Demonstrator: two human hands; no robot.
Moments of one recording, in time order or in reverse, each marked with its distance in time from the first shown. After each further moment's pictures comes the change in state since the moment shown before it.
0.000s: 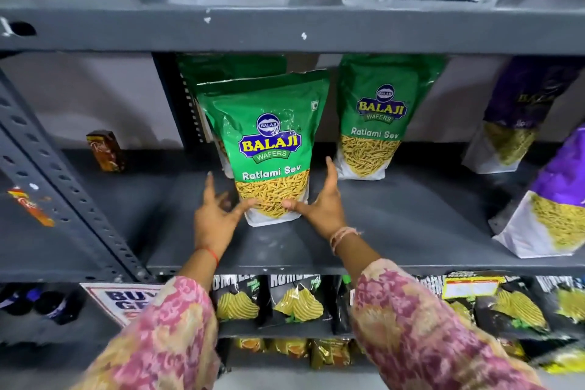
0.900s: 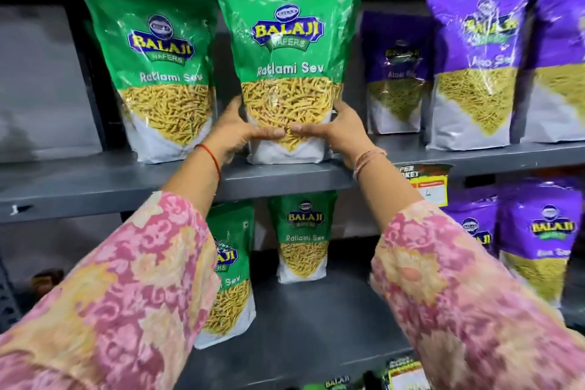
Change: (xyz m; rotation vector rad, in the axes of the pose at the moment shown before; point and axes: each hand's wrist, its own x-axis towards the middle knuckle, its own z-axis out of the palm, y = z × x) left_hand 0.041 0.363 0.018 -0.215 -0.362 0.502; right_hand 0.048 -0.268 -0.223 0.218 0.175 -0.322
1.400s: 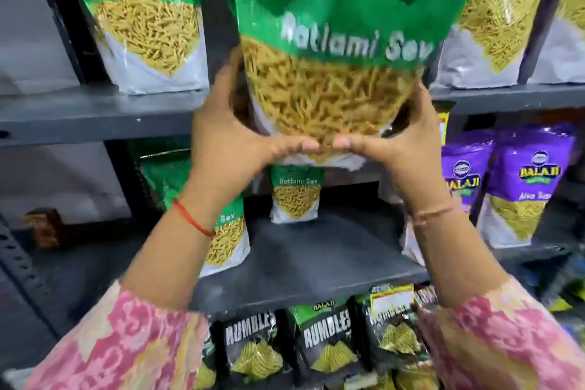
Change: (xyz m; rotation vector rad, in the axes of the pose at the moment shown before) left_hand -0.154 0.011 0.031 -0.058 0.201 0.370; right_hand -0.145 0.000 -0.029 -0.044 0.150 -0.371
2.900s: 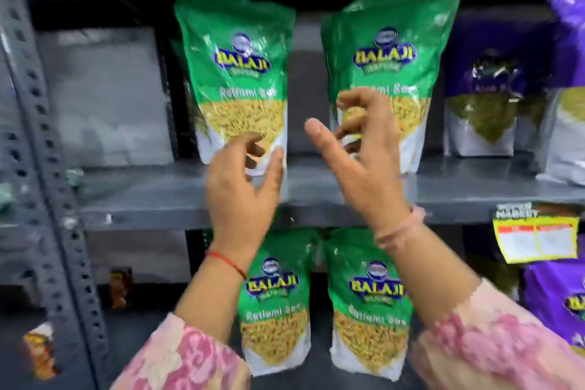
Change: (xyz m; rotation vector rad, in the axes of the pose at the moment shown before) left_hand 0.057 -0.033 -0.070 0.472 0.405 0.243; right_hand 0.076 -0.016 0.140 -0.036 0.019 -0.314
